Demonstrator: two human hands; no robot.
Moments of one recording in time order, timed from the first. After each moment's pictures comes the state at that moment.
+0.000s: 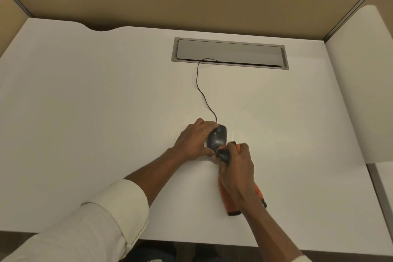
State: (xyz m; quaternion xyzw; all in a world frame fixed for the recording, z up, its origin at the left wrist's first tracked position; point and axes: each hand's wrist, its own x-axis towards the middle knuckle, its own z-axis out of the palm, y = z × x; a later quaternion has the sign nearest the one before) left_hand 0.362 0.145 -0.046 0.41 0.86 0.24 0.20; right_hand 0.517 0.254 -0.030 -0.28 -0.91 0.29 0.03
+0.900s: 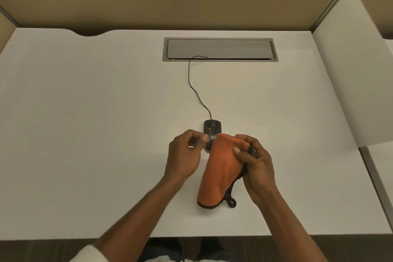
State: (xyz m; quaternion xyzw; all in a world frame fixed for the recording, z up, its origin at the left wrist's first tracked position) left_hand 0.432 0.123 0.002 0.08 0.85 0.49 0.19; right_hand 0.552 0.281 0.009 -0.36 -0.52 0.77 0.10
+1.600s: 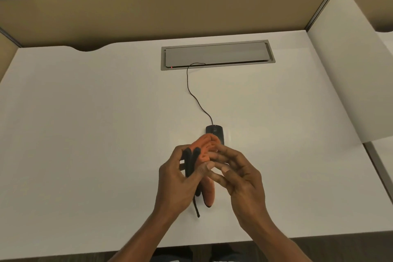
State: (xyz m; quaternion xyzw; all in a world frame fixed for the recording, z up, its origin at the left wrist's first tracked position) left_hand 0.463 0.080 0.042 0.08 0.84 0.50 0.21; right_hand 0.556 0.217 0.044 -0.27 -0.53 0.80 0.13
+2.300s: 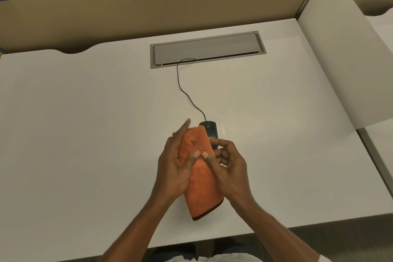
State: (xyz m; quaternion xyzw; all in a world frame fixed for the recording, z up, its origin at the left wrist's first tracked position) left_hand 0.439 0.093 0.032 0.18 0.82 0.51 0.20; right_hand 0.536 0.225 0.010 -0.32 -0.68 0.65 0.14
